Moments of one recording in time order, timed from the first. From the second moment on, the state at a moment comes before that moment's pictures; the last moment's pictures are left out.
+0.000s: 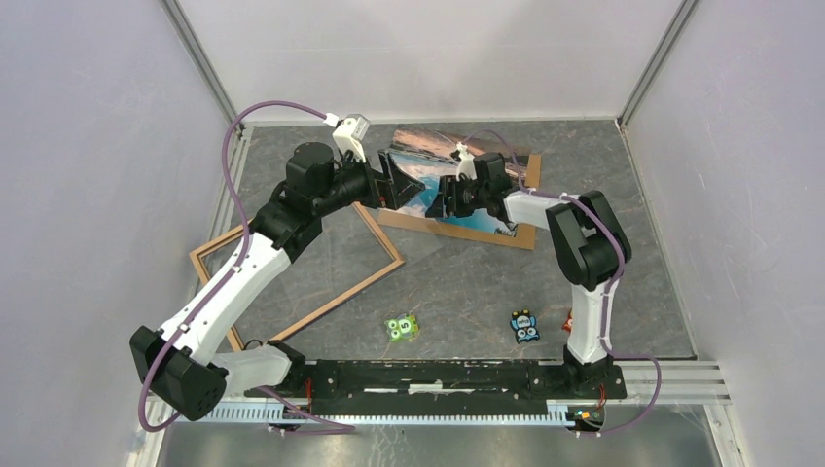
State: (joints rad) left arm -0.53 1.19 1.17 -0.23 0.32 -0.48; right arm 0.42 1.99 1.19 0.12 -0.52 0.35
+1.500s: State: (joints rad) left arm -0.53 1.19 1.17 -0.21 0.34 -0.50; right arm 0.42 2.31 1.23 0.97 -0.99 0.83
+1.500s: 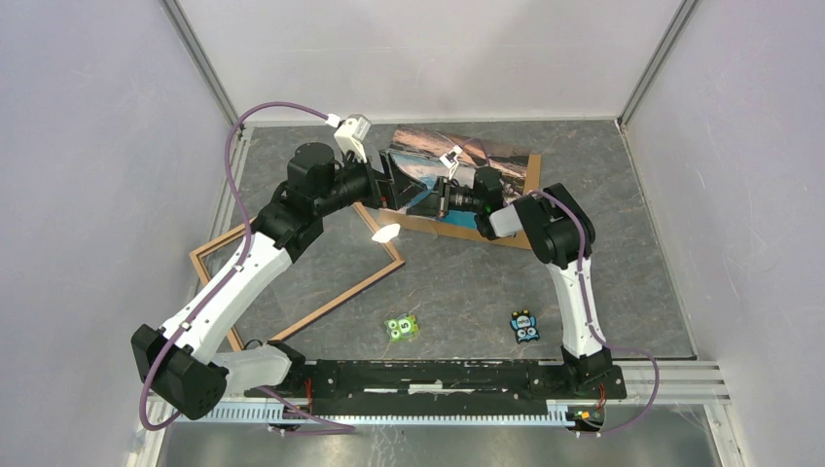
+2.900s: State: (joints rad) left arm -0.52 1.19 1.15 -0.20 0.37 -0.52; right arm 0.57 2.42 1.37 1.00 -0.91 1.00
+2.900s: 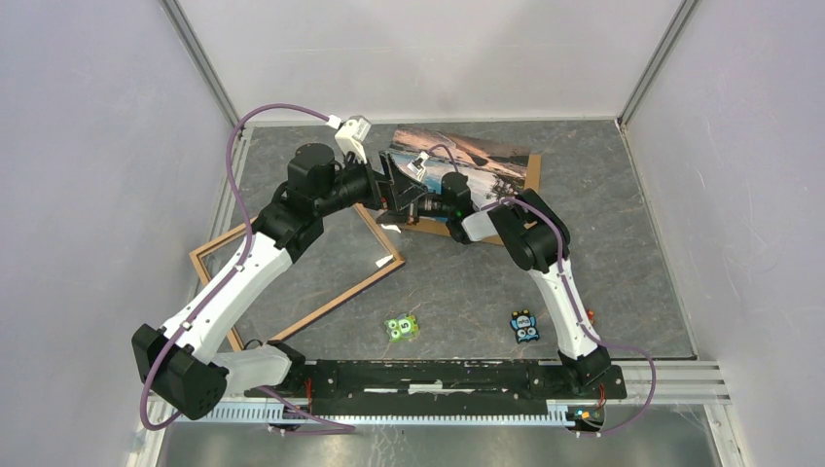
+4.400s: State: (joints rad) left arm -0.52 1.19 1.14 -0.16 0.40 -0.55; right arm 0.65 2.41 1.36 0.79 -0.77 1.05
